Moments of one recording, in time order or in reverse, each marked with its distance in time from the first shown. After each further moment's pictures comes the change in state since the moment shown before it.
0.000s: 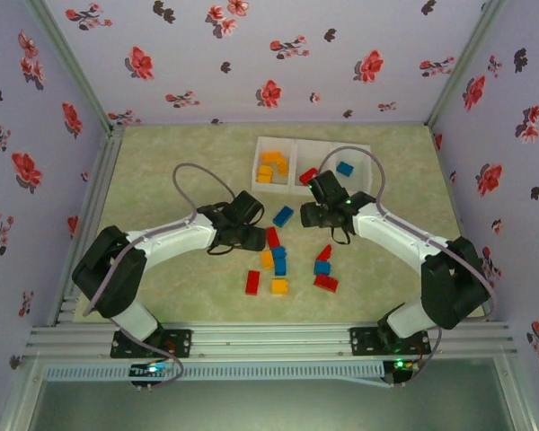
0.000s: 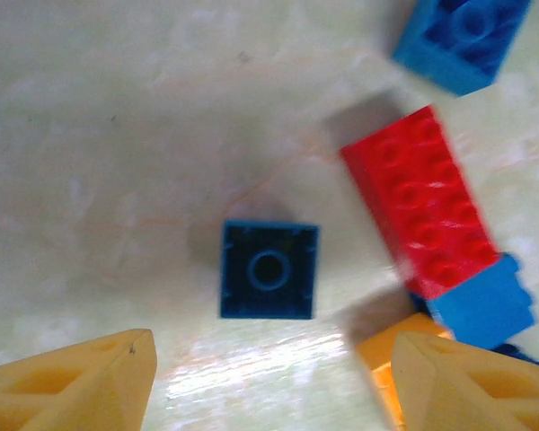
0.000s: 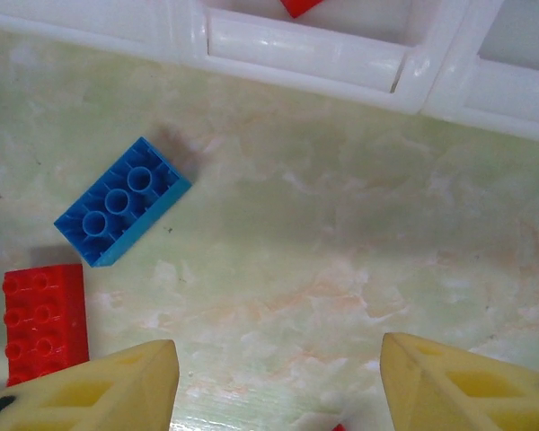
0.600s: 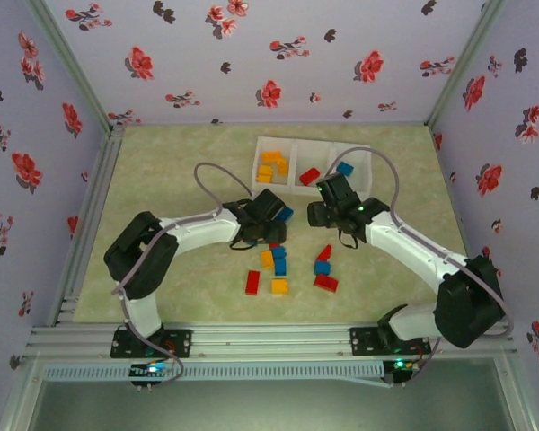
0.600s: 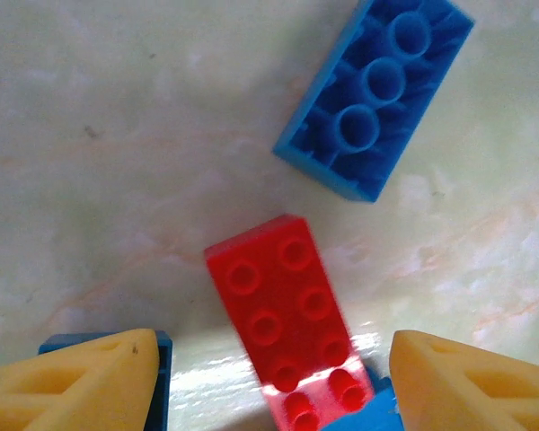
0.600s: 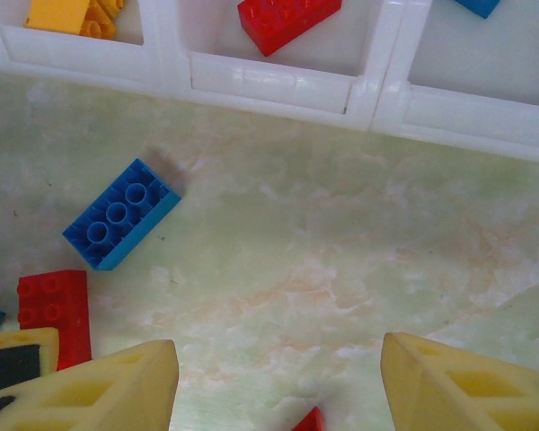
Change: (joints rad) left arm -0.057 0.208 0.146 0.099 -0.003 -0.173; right arm -0.014 -0.130 -0.051 -0.003 0.037 0.007
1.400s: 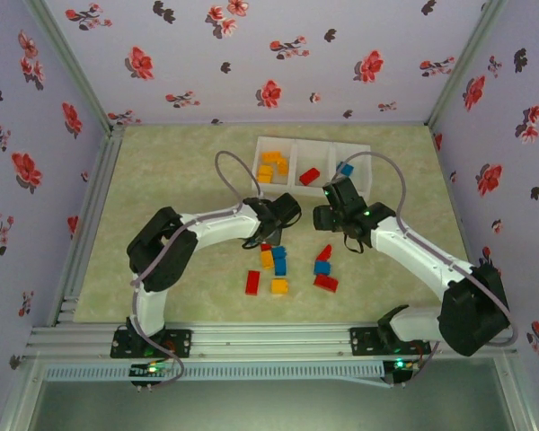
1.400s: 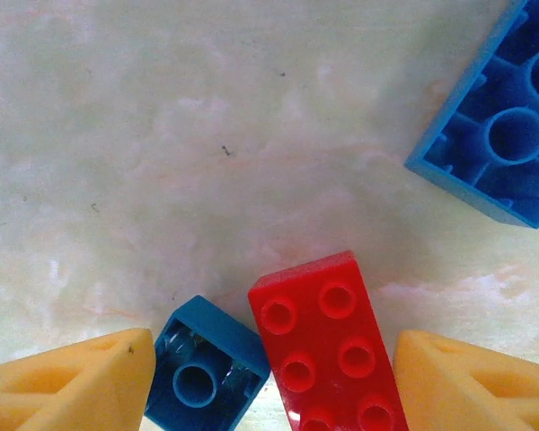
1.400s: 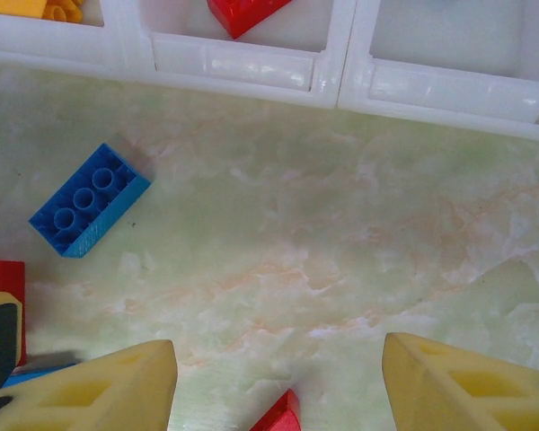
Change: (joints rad) left arm -0.066 0.133 0.194 -0.310 -0.309 0.021; right arm -0.025 -0.047 -0.052 -0.002 0.000 0.000
